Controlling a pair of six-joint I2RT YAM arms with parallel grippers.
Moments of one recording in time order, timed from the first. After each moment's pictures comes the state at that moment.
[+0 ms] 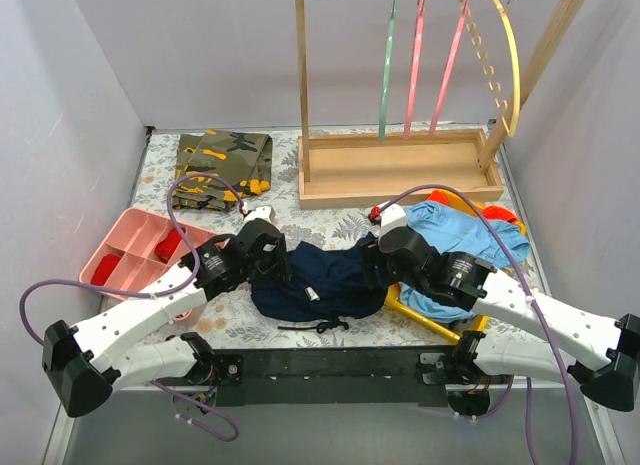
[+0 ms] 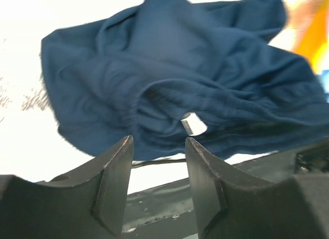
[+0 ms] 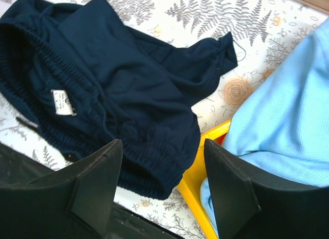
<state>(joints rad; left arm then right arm) -0.85 1.04 0.90 -0.73 -0.20 -0.77 1.05 0.99 0.89 -0.64 0.38 0.41</state>
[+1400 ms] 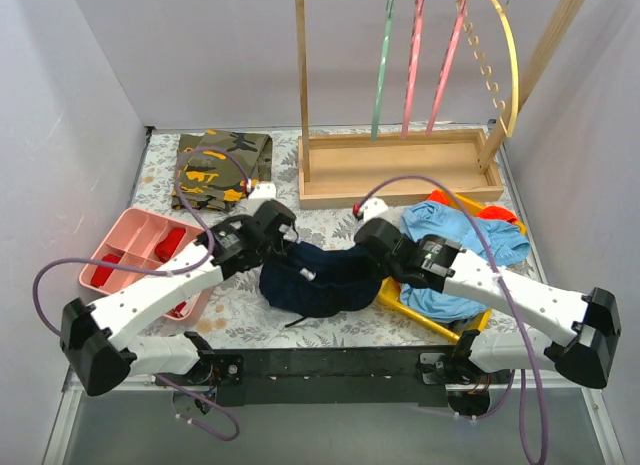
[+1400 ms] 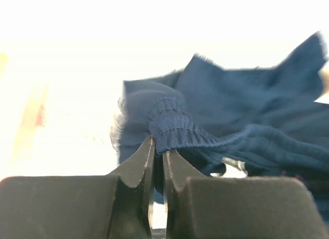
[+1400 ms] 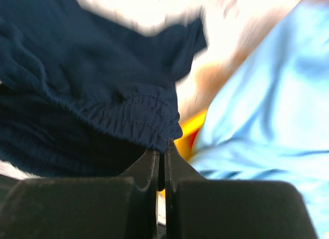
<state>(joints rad) -0.84 1.22 1.01 -0.79 -0.46 -0.73 1.04 1.19 0.96 -0.79 0.43 0.39</state>
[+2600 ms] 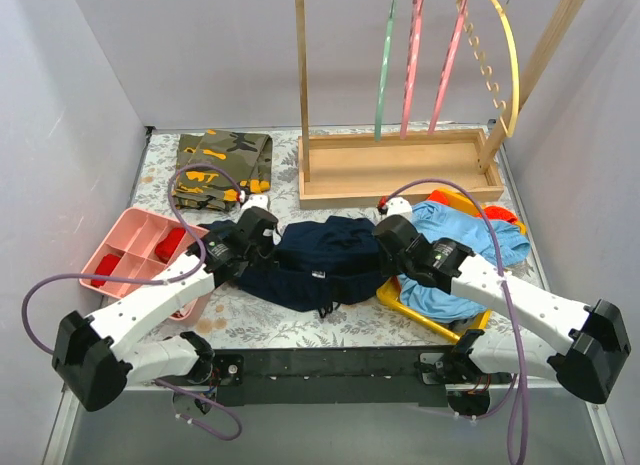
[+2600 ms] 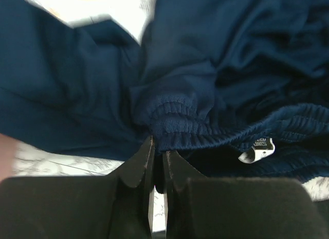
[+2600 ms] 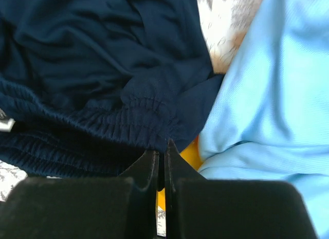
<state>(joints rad) -0.73 1.10 0.90 -0.66 -0.32 -0.62 0.89 1.12 0.89 -0.67 0.39 0.51</state>
